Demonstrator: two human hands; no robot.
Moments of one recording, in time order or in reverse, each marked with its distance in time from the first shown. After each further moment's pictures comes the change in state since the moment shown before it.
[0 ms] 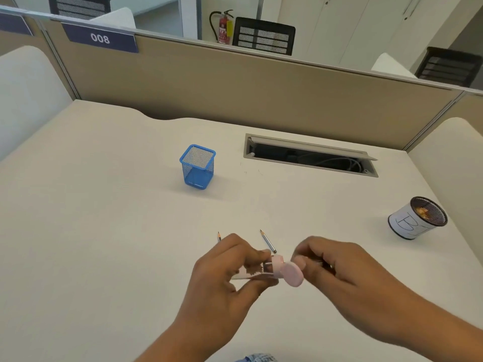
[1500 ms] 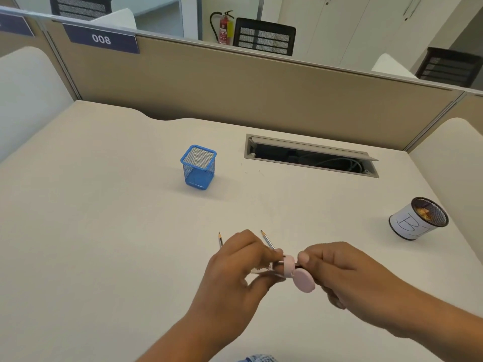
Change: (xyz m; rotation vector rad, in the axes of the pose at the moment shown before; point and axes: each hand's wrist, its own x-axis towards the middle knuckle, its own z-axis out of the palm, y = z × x) left_hand 0.007 -0.002 0.010 0.034 -0.038 0.084; right_hand 0.006 0.004 0.000 0.313 -0.136 0.229
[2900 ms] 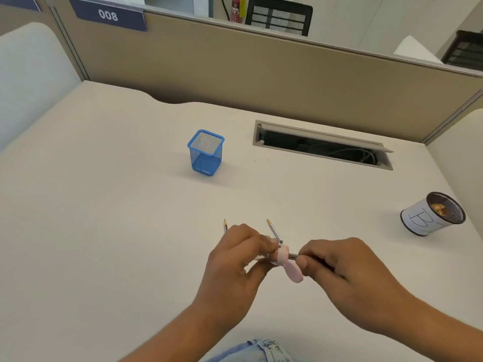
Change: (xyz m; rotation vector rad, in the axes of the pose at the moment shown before) left_hand -0.010 -0.022 0.014 0.039 0.130 0.018; right_hand 0.014 0.024 0.008 -0.497 0.194 -0.260
